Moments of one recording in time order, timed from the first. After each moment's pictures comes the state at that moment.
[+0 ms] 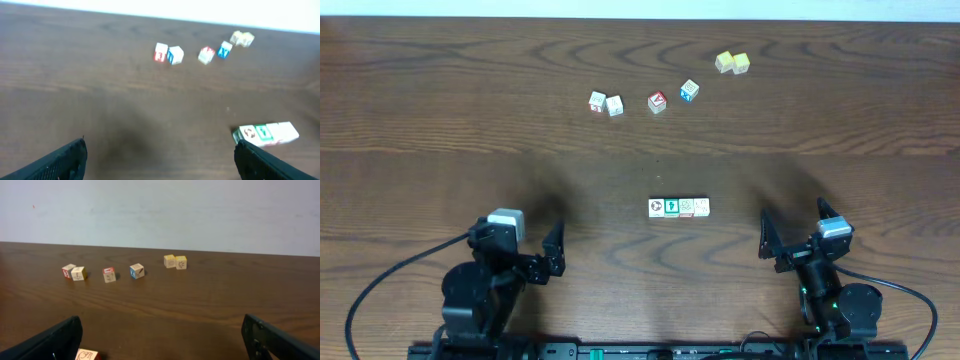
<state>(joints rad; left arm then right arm) -0.09 0.21 0.35 -0.52 0.17 -0.14 0.00 0.01 0.01 -0.05 -0.23 0.06</state>
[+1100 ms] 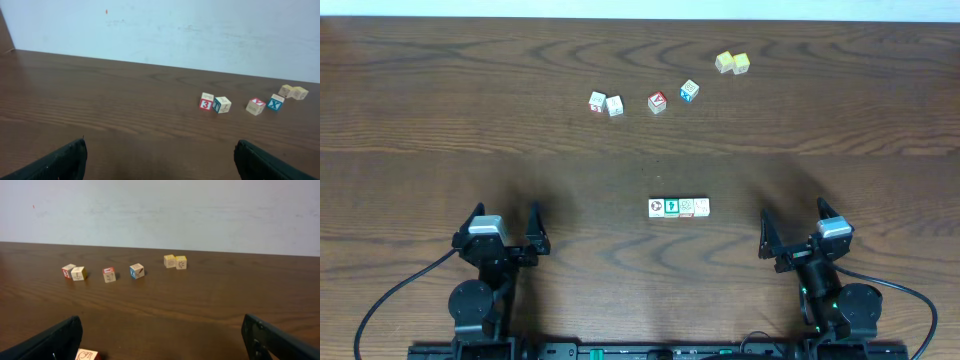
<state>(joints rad) 0.05 0.01 0.02 -0.11 0.07 -0.12 0.00 0.01 0.01 -0.05 -0.23 0.06</state>
